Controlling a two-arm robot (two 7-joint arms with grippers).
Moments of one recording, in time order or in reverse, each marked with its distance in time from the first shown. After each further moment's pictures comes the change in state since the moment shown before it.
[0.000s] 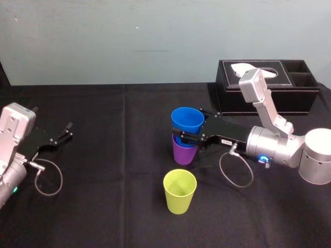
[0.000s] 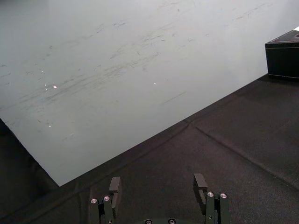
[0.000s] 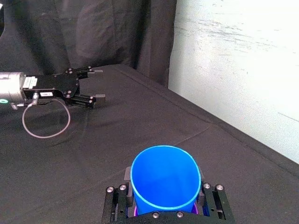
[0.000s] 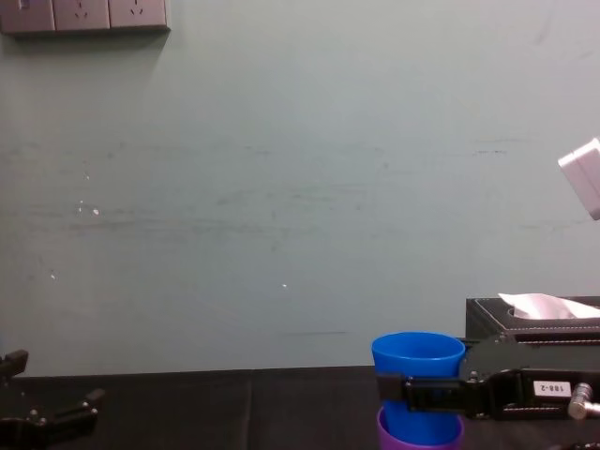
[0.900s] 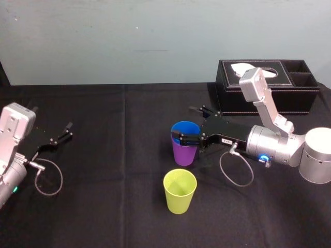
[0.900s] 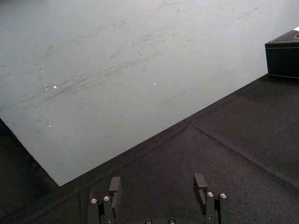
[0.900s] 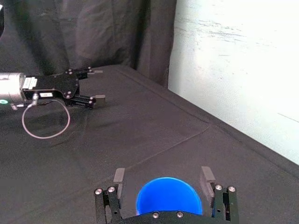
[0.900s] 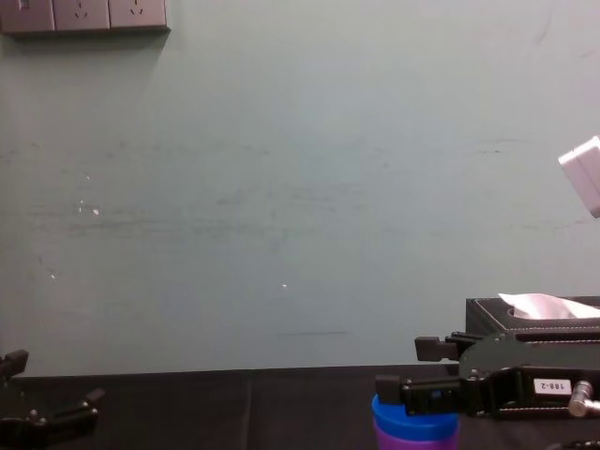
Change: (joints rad) left arm 0.000 0.000 0.000 0.000 0.000 0.000 0.000; right arm 0.001 0.001 0.000 -0.002 0.001 0.002 -0.001
